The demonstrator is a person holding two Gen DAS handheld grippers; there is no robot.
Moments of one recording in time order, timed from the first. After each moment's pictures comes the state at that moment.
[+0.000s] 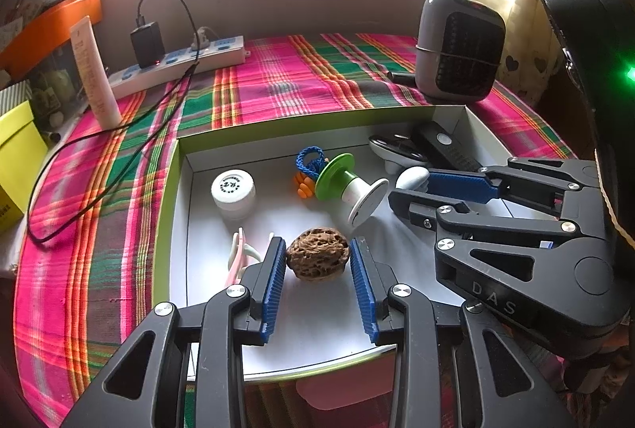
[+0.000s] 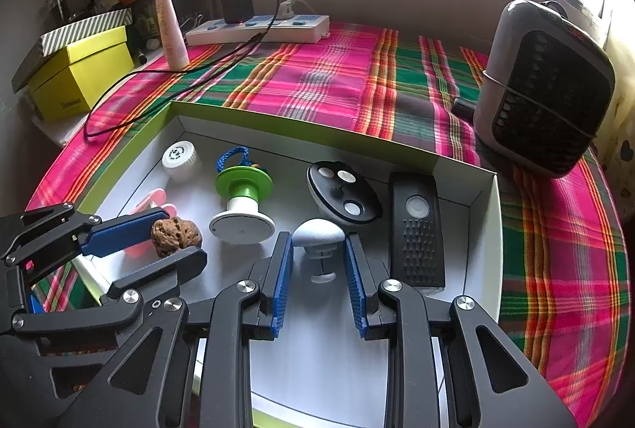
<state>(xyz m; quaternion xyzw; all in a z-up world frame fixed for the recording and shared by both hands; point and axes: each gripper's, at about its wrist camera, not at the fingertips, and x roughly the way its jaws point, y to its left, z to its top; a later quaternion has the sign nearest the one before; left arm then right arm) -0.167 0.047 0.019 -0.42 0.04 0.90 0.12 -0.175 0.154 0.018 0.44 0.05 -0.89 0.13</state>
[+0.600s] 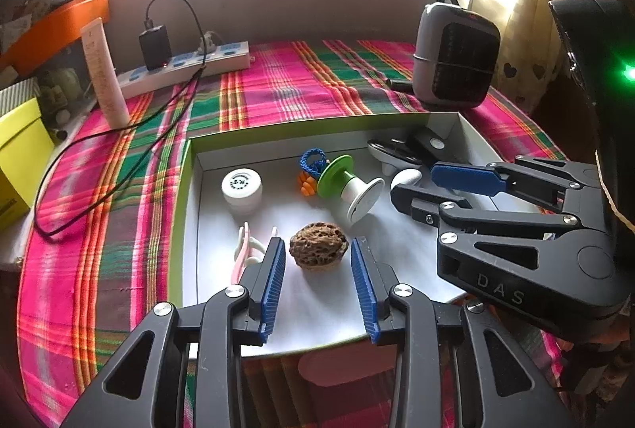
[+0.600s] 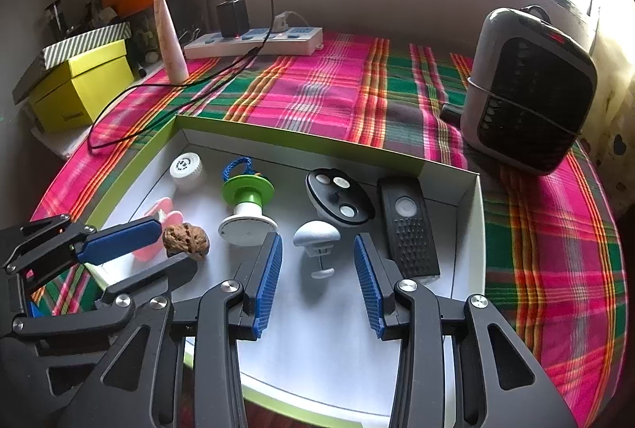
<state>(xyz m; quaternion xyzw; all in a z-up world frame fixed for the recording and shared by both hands) -0.154 0.042 0.027 -0.41 0.03 0.90 0.12 -0.165 0.157 0.029 0.42 0.03 -0.90 0.12</state>
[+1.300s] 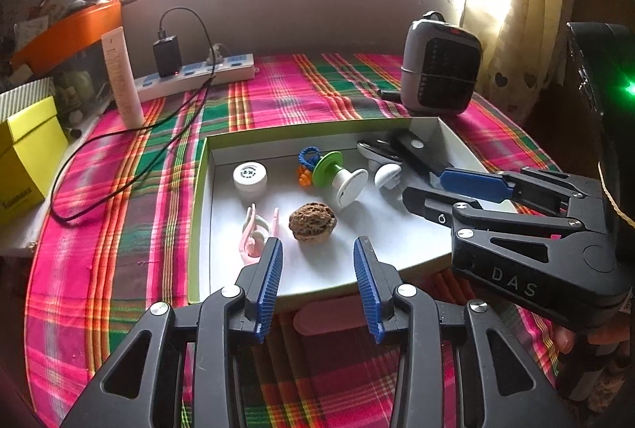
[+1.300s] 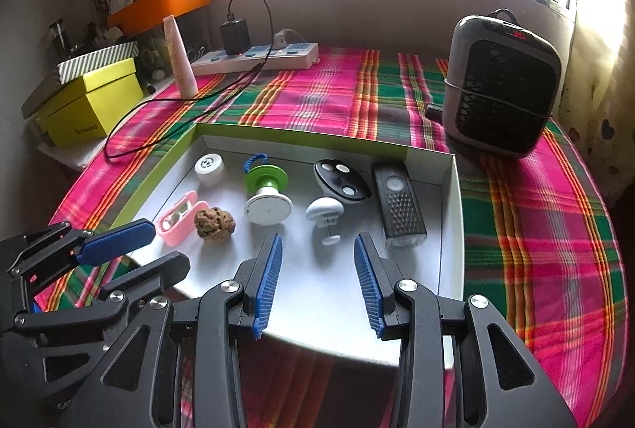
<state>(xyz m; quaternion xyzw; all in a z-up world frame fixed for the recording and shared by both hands) -0.121 0.035 0.040 -0.39 0.02 0.91 0.12 -0.128 0.163 0.043 0.40 0.01 -0.91 0.11</state>
